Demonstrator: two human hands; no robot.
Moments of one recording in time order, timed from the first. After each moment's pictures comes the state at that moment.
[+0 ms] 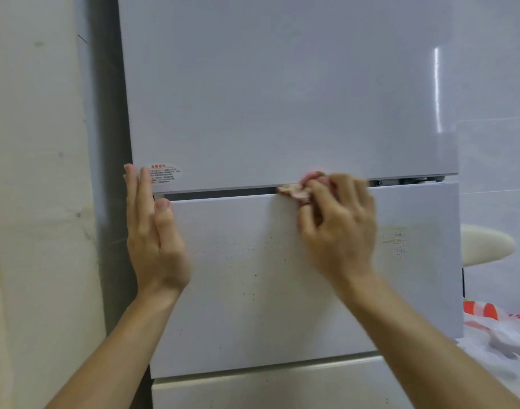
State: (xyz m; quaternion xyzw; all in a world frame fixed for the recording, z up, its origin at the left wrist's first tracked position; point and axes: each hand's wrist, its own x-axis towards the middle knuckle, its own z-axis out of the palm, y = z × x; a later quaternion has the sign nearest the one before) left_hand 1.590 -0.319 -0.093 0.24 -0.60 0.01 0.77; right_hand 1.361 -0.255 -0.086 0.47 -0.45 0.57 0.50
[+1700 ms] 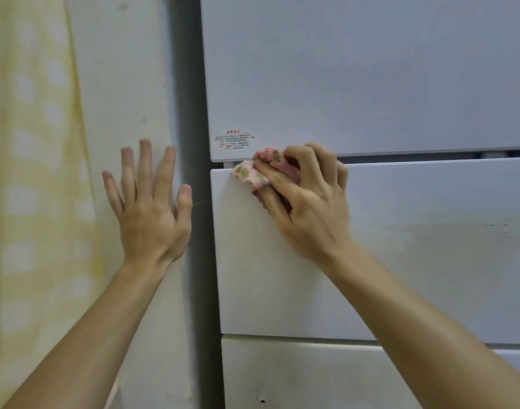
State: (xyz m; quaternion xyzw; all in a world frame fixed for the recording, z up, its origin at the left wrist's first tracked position) left_hand 1.720 -0.375 -0.108 0.43 -0.60 0.36 0.57; right_hand 1.475 -0.302 -0.087 0.61 -0.36 0.53 0.47
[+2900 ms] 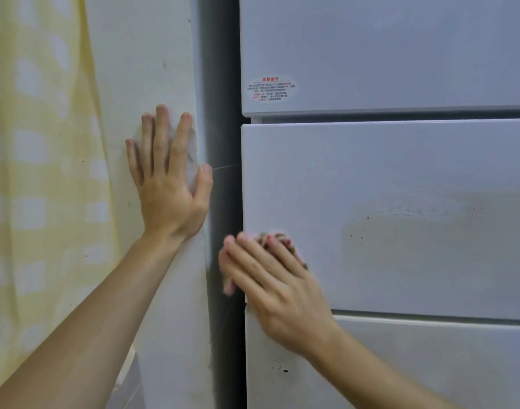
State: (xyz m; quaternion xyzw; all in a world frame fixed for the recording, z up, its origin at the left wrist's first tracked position) left_hand 1.730 -0.395 -0.127 0.35 -0.62 0.32 0.62; right_hand 1.528 -0.309 -0.249 0.75 -0.33 0.32 0.48
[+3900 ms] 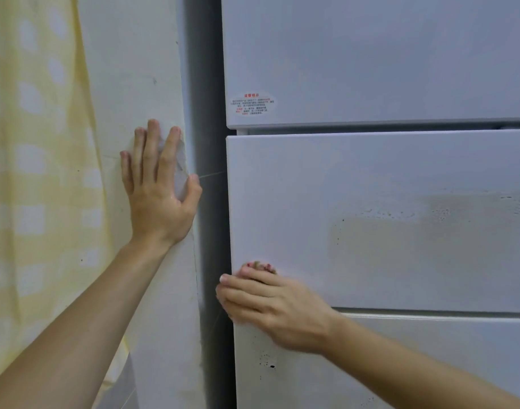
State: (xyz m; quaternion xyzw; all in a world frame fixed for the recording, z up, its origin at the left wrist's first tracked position) left_hand 1.735 -0.390 -0.127 0.36 -0.63 0.32 0.61; right_hand 1.498 -0.301 -0.244 0.84 -0.23 0.12 0.48
